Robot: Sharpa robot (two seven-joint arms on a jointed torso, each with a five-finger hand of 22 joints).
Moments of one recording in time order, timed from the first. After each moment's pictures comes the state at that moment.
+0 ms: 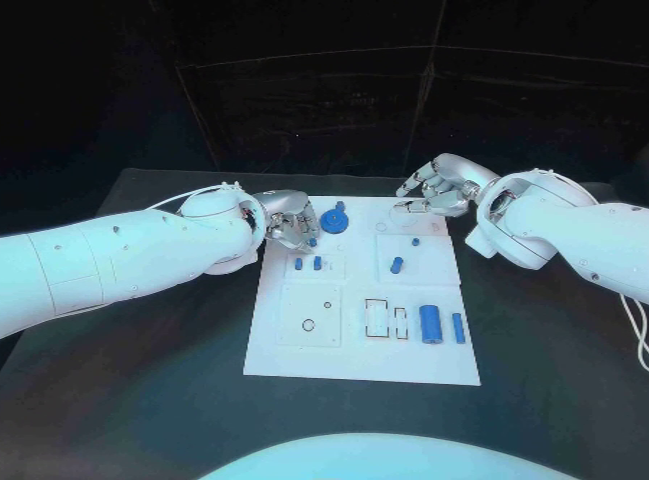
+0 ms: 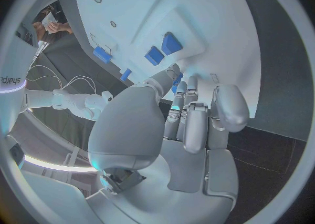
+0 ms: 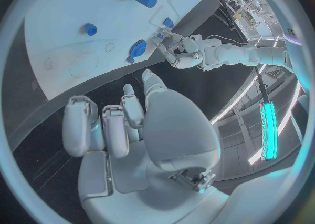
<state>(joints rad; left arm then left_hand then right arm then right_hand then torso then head) 1.29 -0.69 -0.17 1.34 -1.31 -0.15 -0.12 1.31 -0.12 0.41 -0.07 0.05 1.00 0.13 0.06 0.12 1.10 0.09 0.12 0.10 1.47 0.00 1.44 1.30 0.11 1.44 0.09 1.12 1.22 1.27 -0.76 -0.03 1.40 -1.11 -0.25 -0.08 1.39 -0.01 -0.01 0.18 0.27 0.88 0.17 0.17 0.07 1.32 0.08 1.29 1.27 1.47 0.01 1.52 1.31 0.05 1.43 0.11 1.43 1.26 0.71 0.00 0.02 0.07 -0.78</state>
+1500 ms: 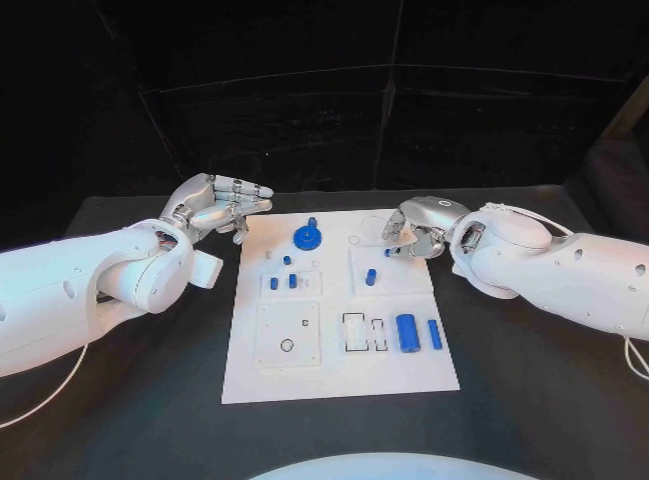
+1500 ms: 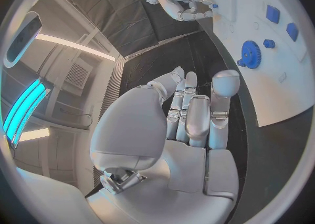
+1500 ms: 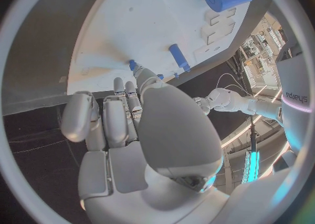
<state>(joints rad) 1.30 -0.89 -0.16 1.51 -0.19 -0.36 0.38 1.33 -0.08 0.42 -0.07 0.05 1.06 0.15 0.10 0.11 1.18 0.07 0.21 0.14 1.40 -0.01 1.32 1.08 0.13 1.34 0.10 0.88 1.04 1.19 -0.81 -0.03 1.44 -1.57 -0.24 -0.12 1.53 -0.11 0.16 0.19 0.24 0.97 0.16 0.12 0.07 0.99 0.10 0.25 0.25 1.47 0.01 1.30 1.22 0.07 1.37 0.11 1.34 1.12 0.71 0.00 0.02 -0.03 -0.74</state>
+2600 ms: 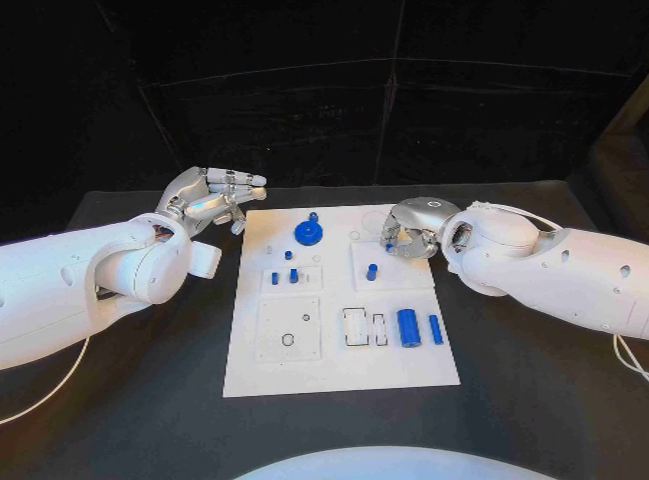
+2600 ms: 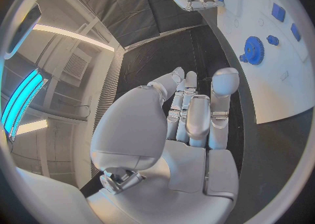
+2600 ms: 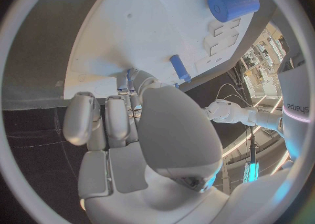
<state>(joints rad) 1.30 -0.89 -0.16 1.49 -0.10 -0.36 0.39 1.33 -0.07 0.41 -0.07 0.05 1.05 0.16 0.10 0.11 1.18 0.08 0.23 0.15 1.40 0.00 1.32 1.07 0.13 1.34 0.10 0.85 1.02 1.18 -0.77 -0.02 1.43 -1.67 -0.18 -0.16 1.56 -0.09 0.33 0.13 0.18 1.12 0.13 0.13 0.09 1.17 0.06 0.21 0.14 1.47 -0.01 1.28 1.19 0.07 1.40 0.09 1.35 1.16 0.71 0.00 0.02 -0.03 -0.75</state>
